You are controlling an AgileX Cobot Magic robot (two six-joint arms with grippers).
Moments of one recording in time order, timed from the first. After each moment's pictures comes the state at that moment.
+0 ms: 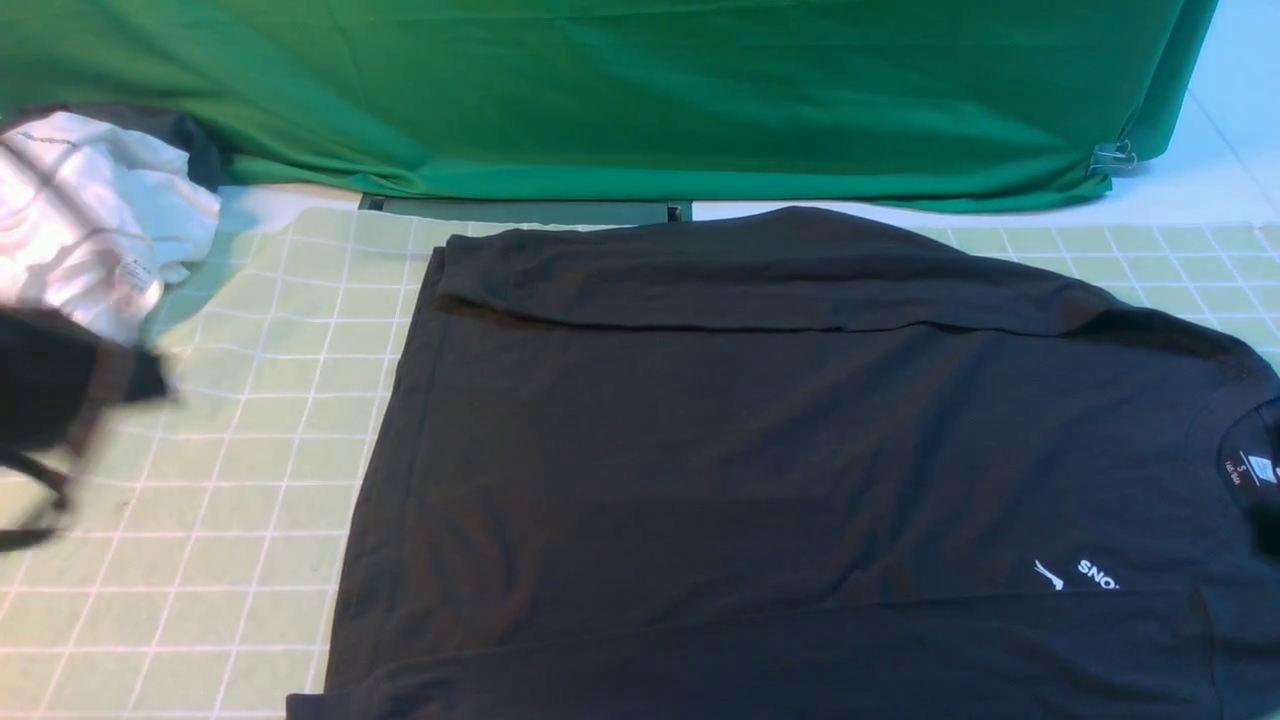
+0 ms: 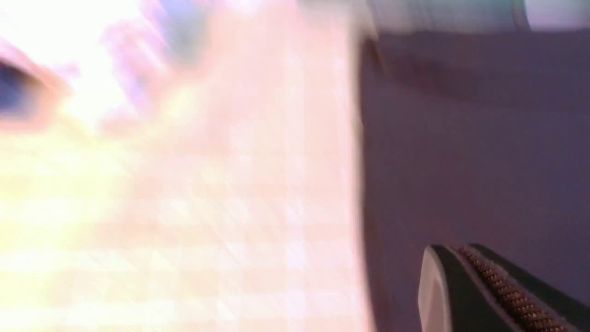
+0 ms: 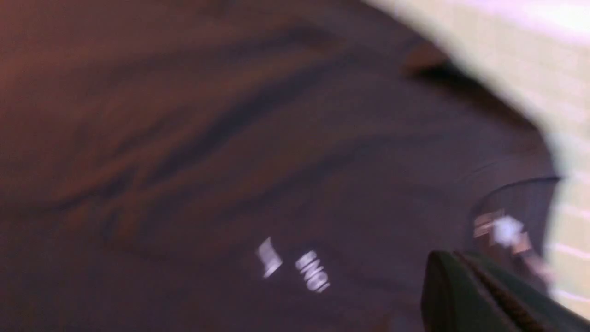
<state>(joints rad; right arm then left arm) 0.20 0.95 -0.66 -0.06 0.45 -0.15 -0.08 0.99 -0.81 -0.18 0.68 0.02</state>
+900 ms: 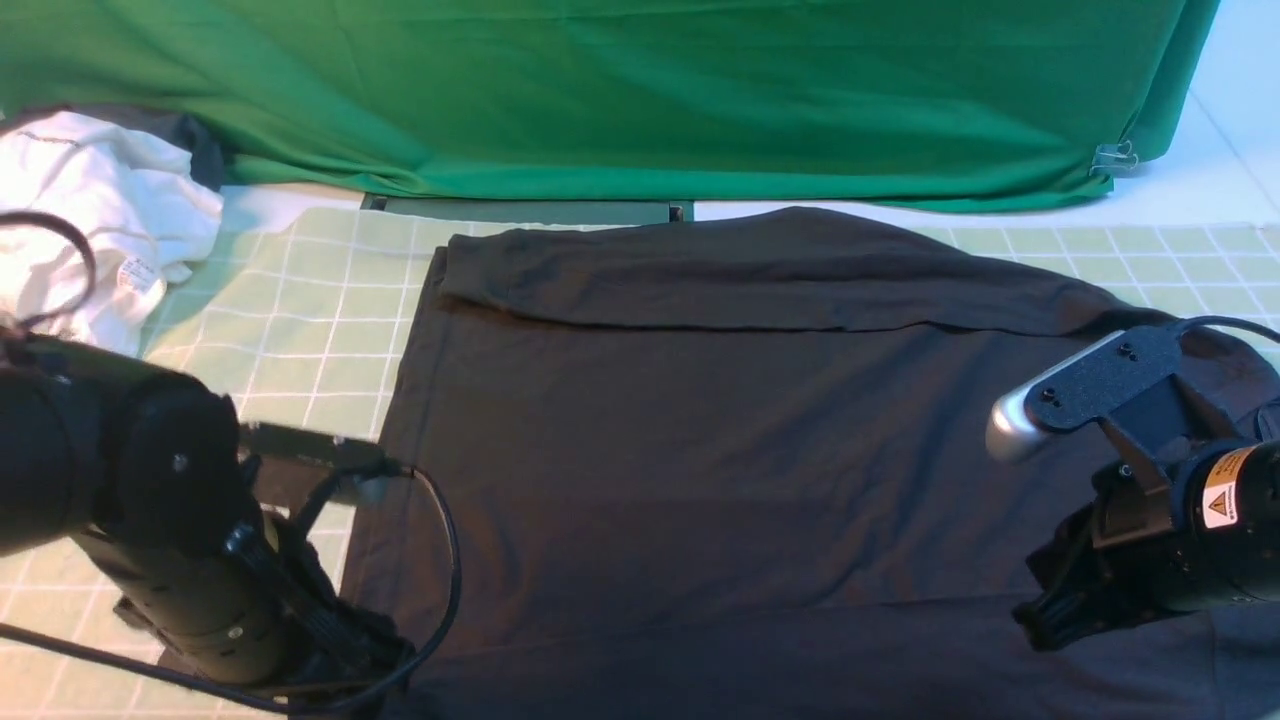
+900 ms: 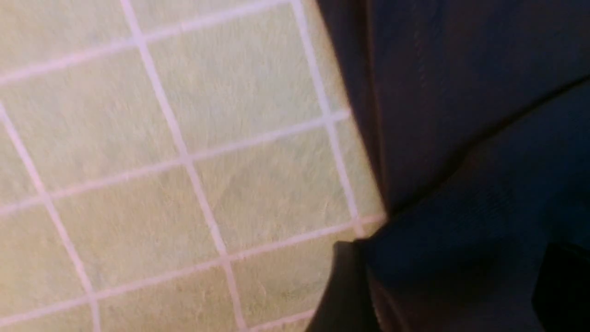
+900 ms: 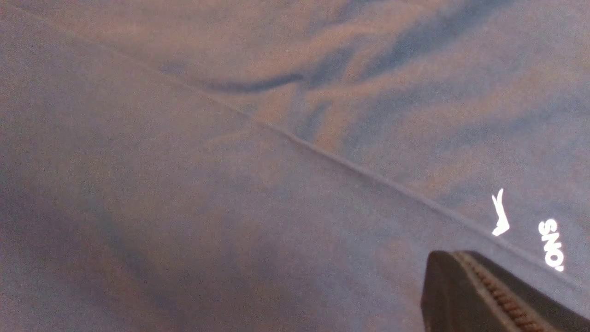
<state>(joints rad) 0.42 1.27 -0.74 0.08 0.54 -0.18 -0.33 1.48 -0.75 -0.10 0.80 -0.04</state>
